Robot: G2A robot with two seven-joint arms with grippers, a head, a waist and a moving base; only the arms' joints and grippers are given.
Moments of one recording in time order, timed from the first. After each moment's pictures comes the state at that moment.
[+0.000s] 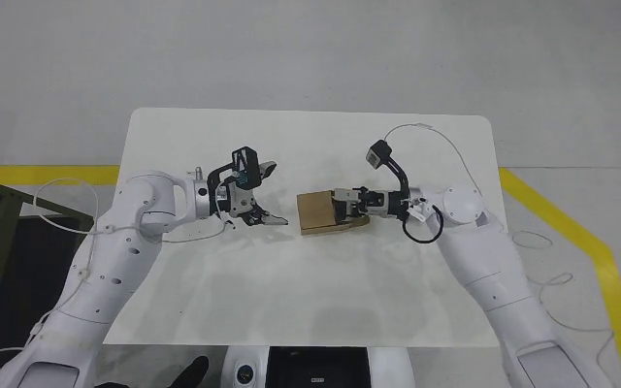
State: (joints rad) left arm 0.95 -0.96 -1.14 -1.54 0.98 -1.01 -0.32; right arm -0.87 -1.22 1.09 -1.22 0.41 -0.28 1.21
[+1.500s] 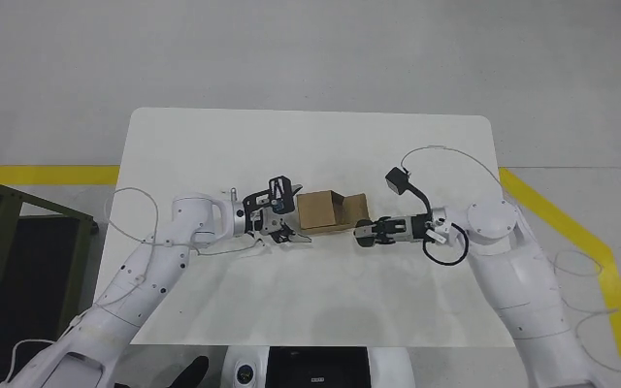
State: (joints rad) left arm 0.92 -1.03 -0.92 -1.40 1.28 -0.88 -0.04; right arm -1.05 -1.12 1.25 -1.46 0.12 -0.01 1.33
